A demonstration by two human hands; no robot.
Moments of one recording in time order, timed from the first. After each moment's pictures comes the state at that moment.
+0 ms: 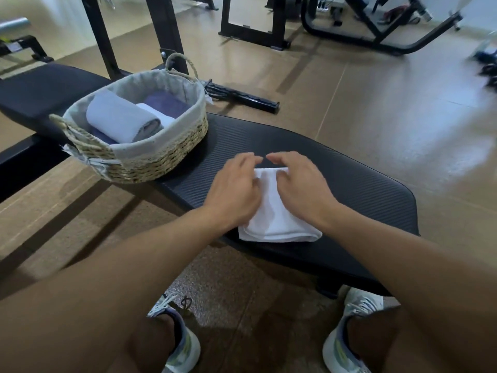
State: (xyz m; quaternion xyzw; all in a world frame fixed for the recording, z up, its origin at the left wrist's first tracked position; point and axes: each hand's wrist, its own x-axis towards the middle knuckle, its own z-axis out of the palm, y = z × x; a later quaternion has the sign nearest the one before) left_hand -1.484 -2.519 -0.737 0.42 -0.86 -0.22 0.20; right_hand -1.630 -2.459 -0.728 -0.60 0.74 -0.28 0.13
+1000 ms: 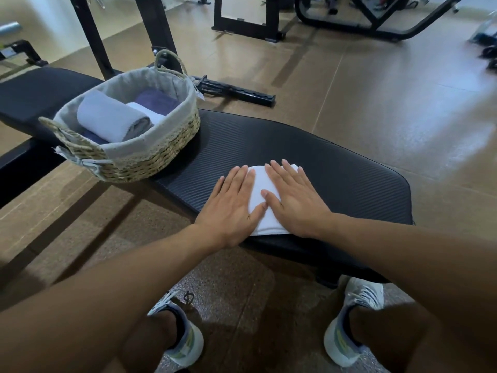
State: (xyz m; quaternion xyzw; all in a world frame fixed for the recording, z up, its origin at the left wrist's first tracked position) left_hand -1.475 -2.503 -0.789 0.38 -0.92 -0.13 0.02; right_hand -1.655 -2.441 -0.784 -0.68 0.72 -0.08 0.11
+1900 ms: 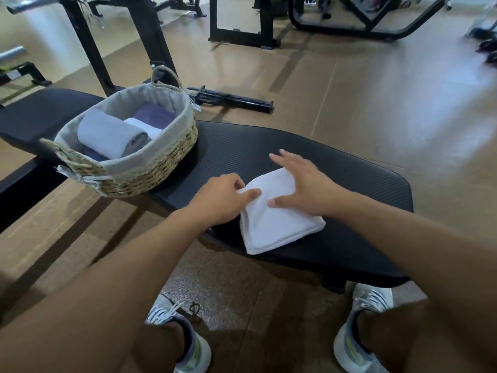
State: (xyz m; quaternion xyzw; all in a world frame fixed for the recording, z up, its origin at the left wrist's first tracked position) left_hand -1.484 -2.535 -0.743 0.48 -0.83 -0.27 0.06; right_hand -1.685 -2.455 -0.738 -0.64 0.71 -0.16 0.23
